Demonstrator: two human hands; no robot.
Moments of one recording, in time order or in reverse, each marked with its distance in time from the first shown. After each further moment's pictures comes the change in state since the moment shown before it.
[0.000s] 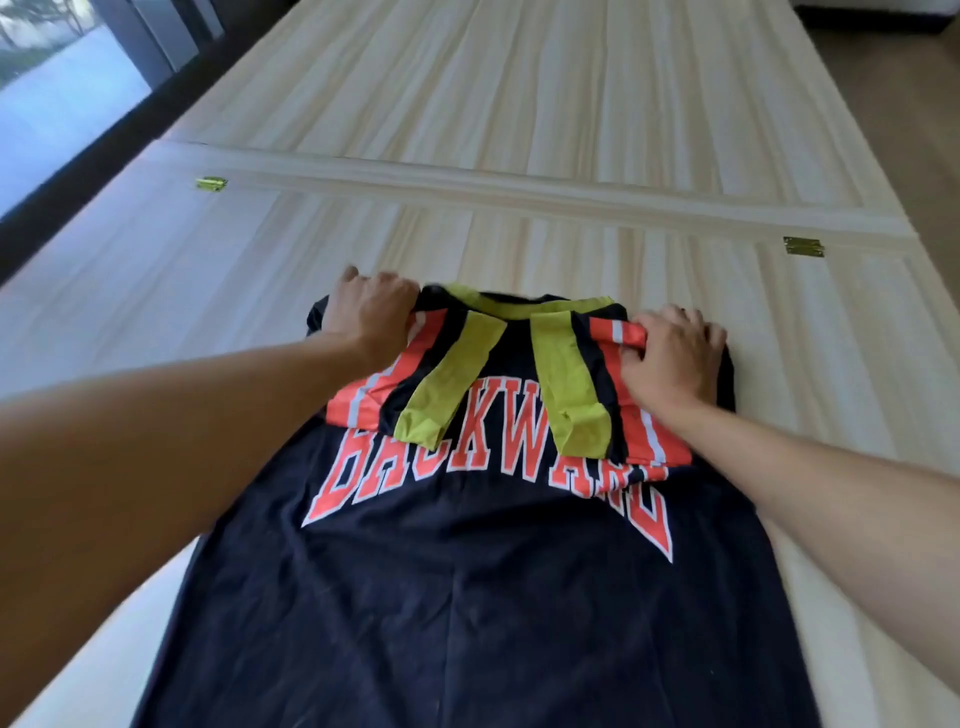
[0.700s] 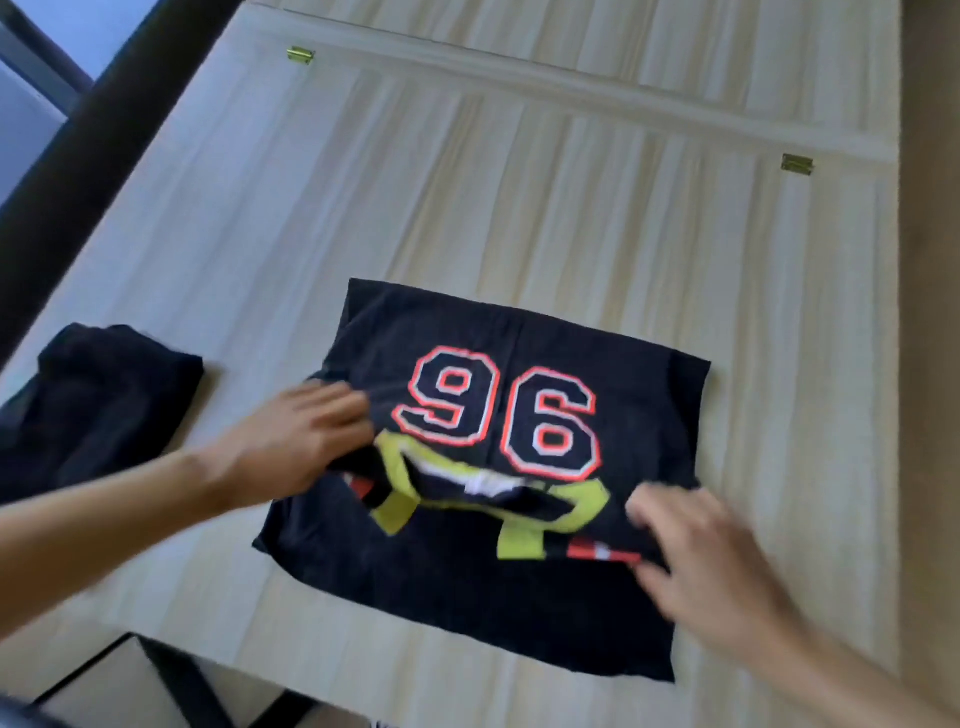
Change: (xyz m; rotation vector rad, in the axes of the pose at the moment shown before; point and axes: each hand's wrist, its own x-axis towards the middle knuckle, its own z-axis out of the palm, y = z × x) left_hand -0.357 -0.048 -0.107 -0.230 -0.164 0.607; right_hand -0.322 0.011 -0.256 0.122 -0.650 -0.488
